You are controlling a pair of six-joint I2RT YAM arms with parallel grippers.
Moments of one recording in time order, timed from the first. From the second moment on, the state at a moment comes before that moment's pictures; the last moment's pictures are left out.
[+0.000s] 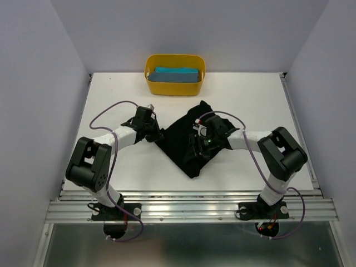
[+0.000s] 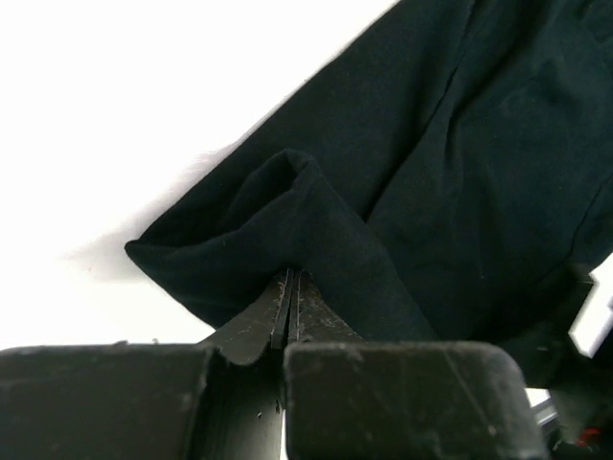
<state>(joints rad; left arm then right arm) -0.39 1.59 0.86 -0.16 0.17 -0.66 0.58 1.78 0.88 -0.05 -0.81 0.59</state>
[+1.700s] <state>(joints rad) -0.35 1.57 1.28 -0.40 0.11 -0.52 1.06 1.62 1.22 -0.57 0.43 0.52</state>
